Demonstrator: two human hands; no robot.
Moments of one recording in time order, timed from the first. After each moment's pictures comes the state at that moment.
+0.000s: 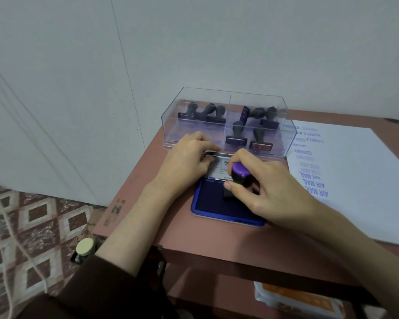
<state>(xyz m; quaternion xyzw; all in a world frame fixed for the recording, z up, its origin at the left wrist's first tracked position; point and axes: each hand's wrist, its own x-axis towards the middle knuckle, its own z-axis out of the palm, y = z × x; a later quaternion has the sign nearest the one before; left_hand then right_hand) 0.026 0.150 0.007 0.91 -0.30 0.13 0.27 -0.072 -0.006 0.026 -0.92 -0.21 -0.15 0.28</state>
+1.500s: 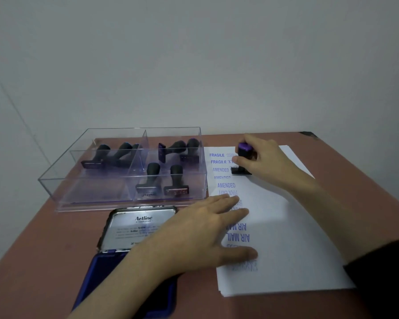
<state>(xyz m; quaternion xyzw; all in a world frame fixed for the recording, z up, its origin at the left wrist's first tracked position) -0.011 0.019 0.021 0.83 -0.54 -0.04 0.12 0.009 -0.193 0.032 -0.93 0.02 -0.22 0.28</state>
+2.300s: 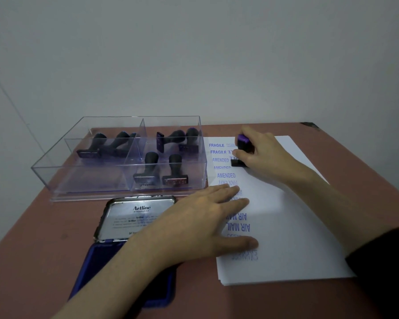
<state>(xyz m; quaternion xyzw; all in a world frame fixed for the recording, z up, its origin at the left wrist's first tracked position) -0.012 0.020 0.023 0.83 -0.55 -0.04 0.12 0.010 -0.188 0.025 -0.95 0.03 -0.19 0.26</state>
